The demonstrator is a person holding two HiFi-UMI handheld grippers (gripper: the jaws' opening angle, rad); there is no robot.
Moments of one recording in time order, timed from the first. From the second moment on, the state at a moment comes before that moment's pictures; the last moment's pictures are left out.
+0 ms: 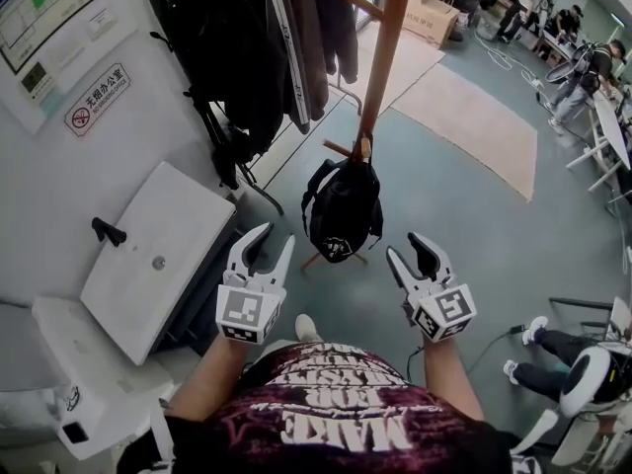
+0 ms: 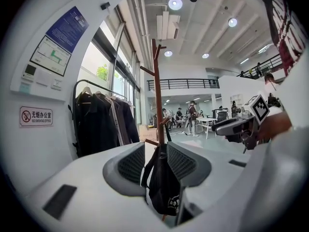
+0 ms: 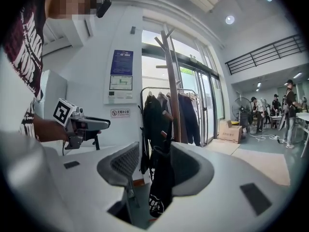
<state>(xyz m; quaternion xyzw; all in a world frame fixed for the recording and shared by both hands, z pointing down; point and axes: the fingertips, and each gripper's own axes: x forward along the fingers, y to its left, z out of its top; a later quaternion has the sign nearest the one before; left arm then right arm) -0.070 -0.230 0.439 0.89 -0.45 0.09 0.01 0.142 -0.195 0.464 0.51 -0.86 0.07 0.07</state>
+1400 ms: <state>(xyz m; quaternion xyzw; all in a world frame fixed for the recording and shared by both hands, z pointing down) -0.048 -0.335 0.434 0.90 -0.43 0.09 0.02 0.127 -0.305 0.460 0.47 -0.88 0.08 0.07</state>
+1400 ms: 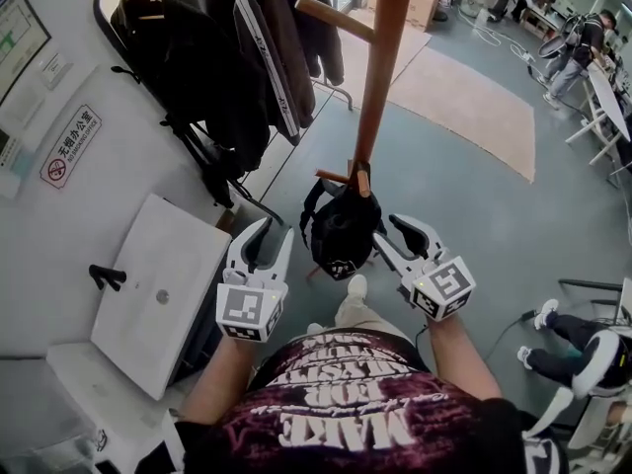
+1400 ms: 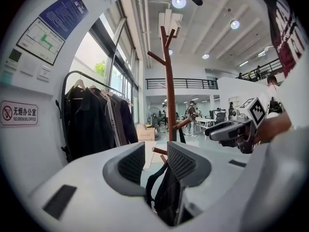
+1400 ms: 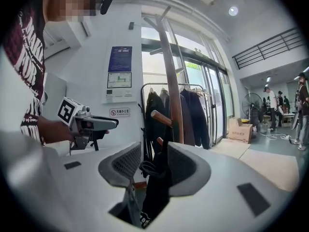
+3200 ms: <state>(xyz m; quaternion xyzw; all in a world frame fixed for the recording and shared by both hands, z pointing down) 0.098 -0.411 0.513 0.92 -0.36 0.14 0.02 0.125 -0.401 0.528 0.43 -0.88 0.12 0.15</state>
